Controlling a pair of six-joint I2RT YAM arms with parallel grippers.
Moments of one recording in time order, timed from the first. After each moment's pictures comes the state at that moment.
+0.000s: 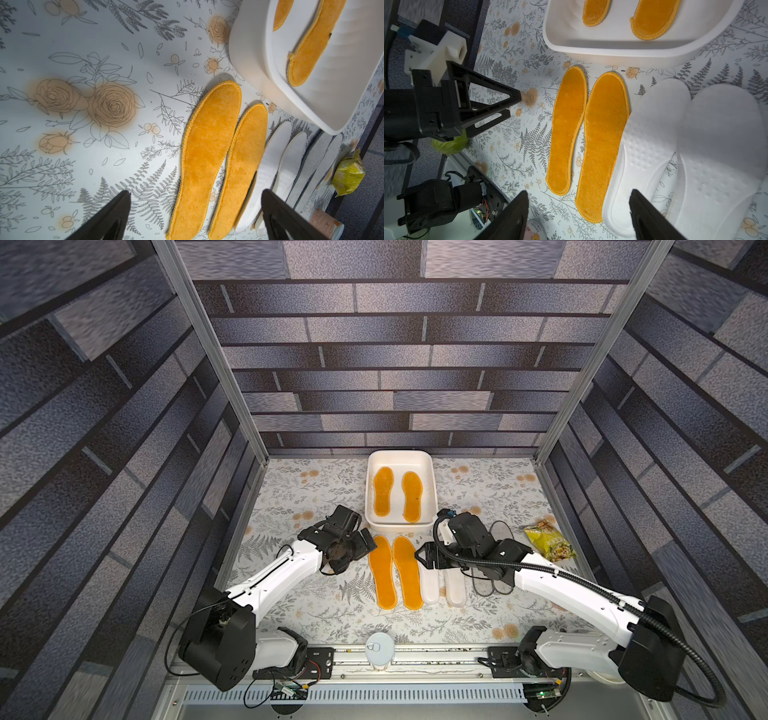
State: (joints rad) left arm -0.48 1.30 0.85 -0.62 0.14 -0.98; right arm 0.80 1.22 0.87 -0.46 -0.16 0.62
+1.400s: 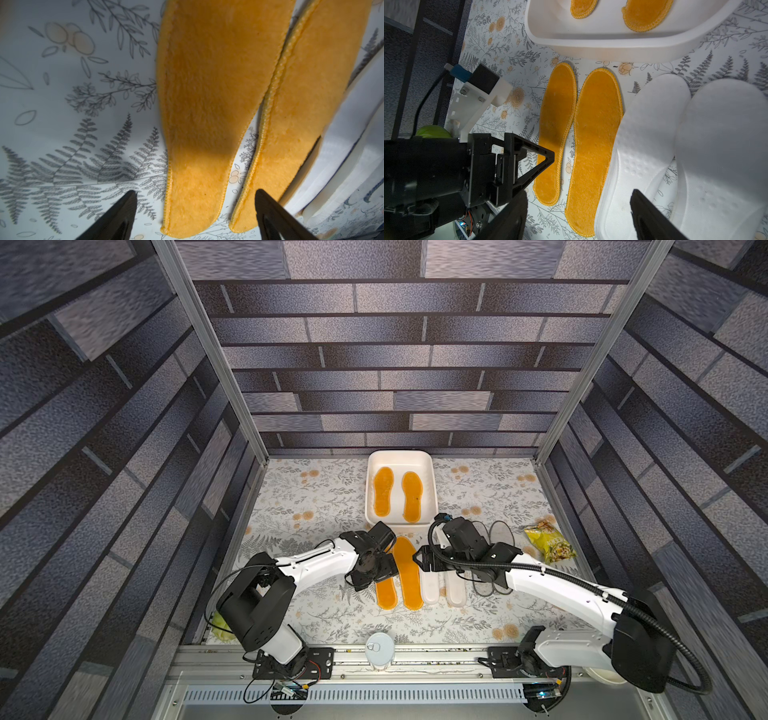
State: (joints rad) left arm -0.74 1.57 0.92 -0.67 0.15 -1.04; right arm 0.81 1.26 0.81 -0.37 -0.13 0.63
